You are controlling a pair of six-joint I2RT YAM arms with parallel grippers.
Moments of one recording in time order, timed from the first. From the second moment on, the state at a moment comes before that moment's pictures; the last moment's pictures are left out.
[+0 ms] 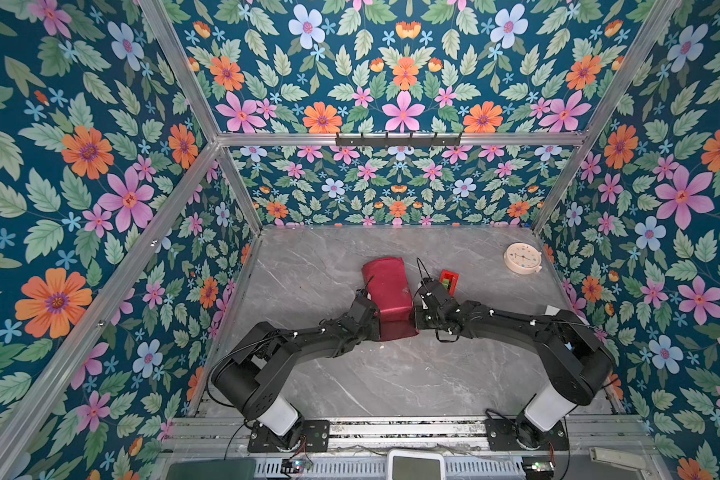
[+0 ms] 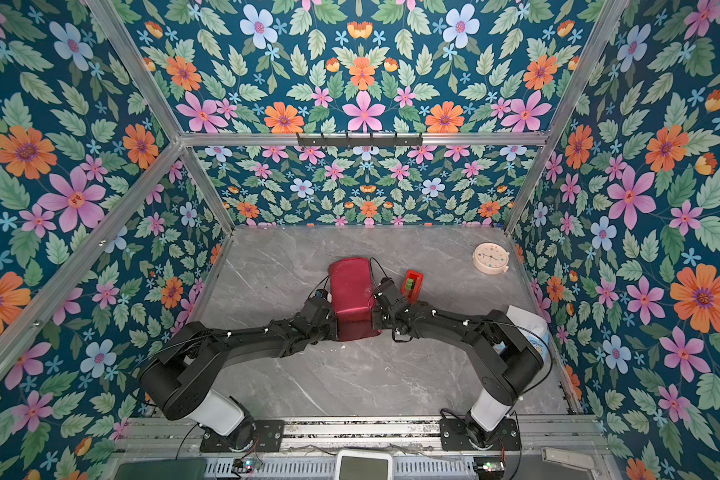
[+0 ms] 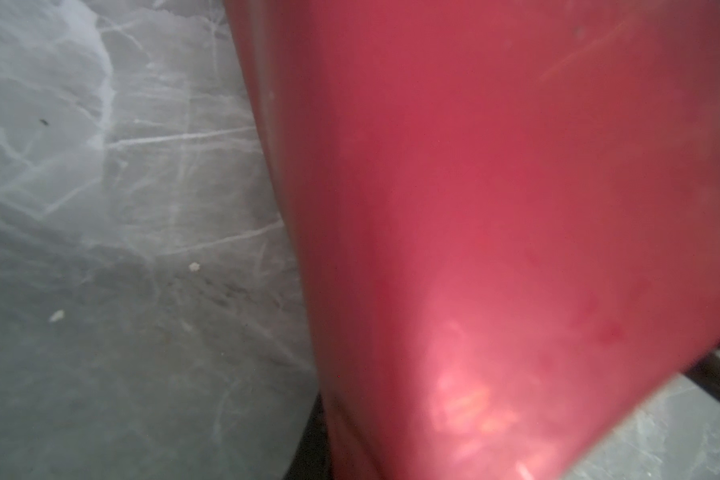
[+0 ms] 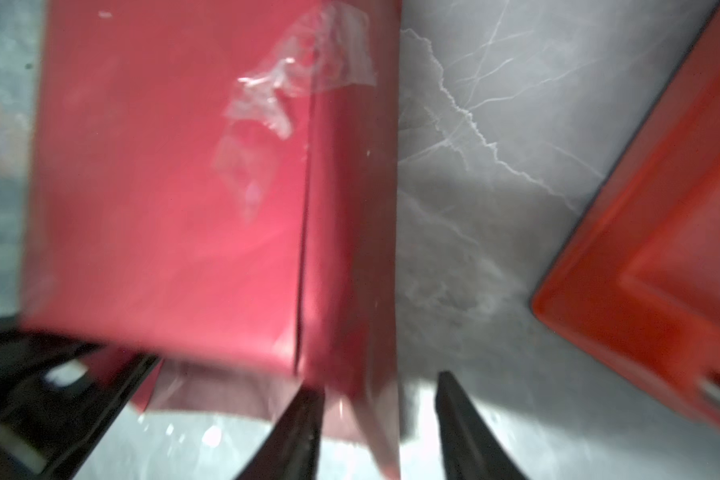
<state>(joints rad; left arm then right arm) -0.70 1.57 0.65 0.05 -0.09 -0.60 0.70 1.62 0.90 -0.20 0.00 0.58</state>
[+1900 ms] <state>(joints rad) -0.70 1.56 0.68 -0.01 -0.09 -0.58 0.51 1.54 0.87 -0.15 -0.28 0.46</state>
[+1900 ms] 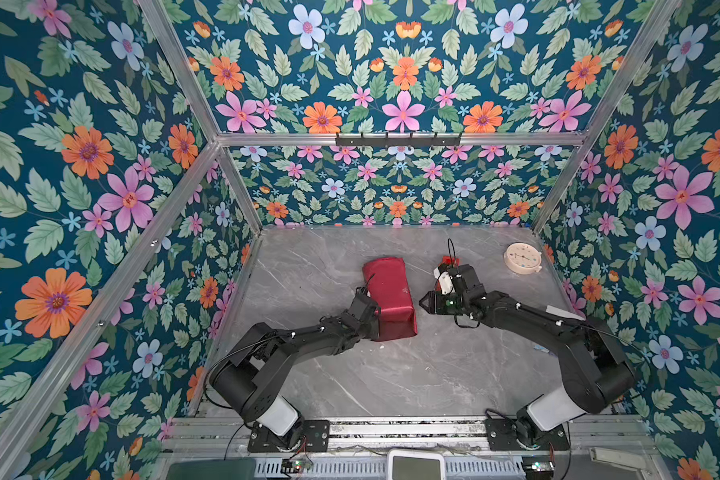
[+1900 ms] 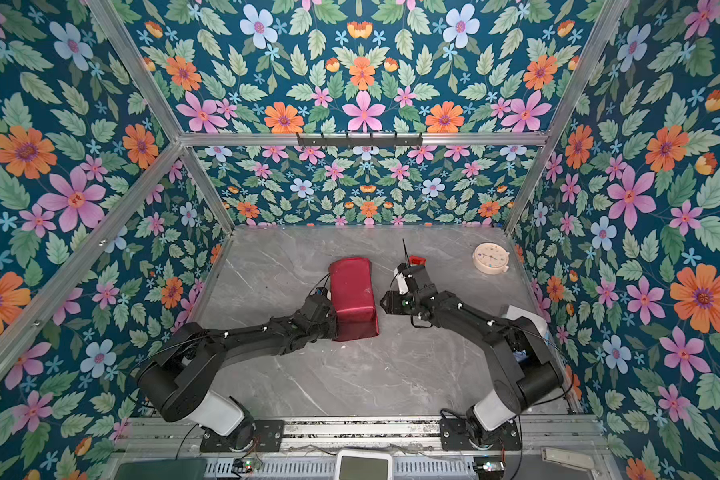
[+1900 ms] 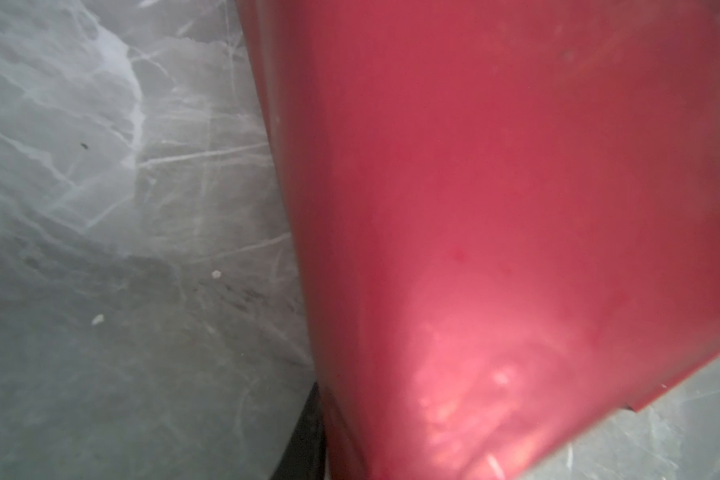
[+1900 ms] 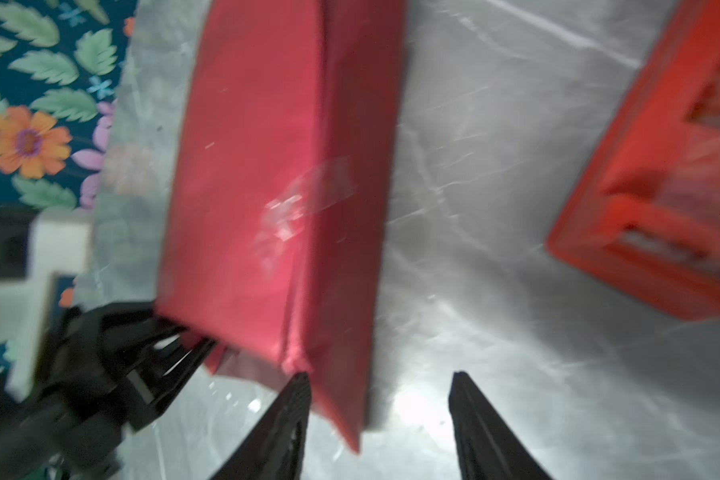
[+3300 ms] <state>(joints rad) -0.70 1.61 0.68 0.03 -0.07 -0.60 0.68 1.76 0.91 -0.10 0.02 0.55</state>
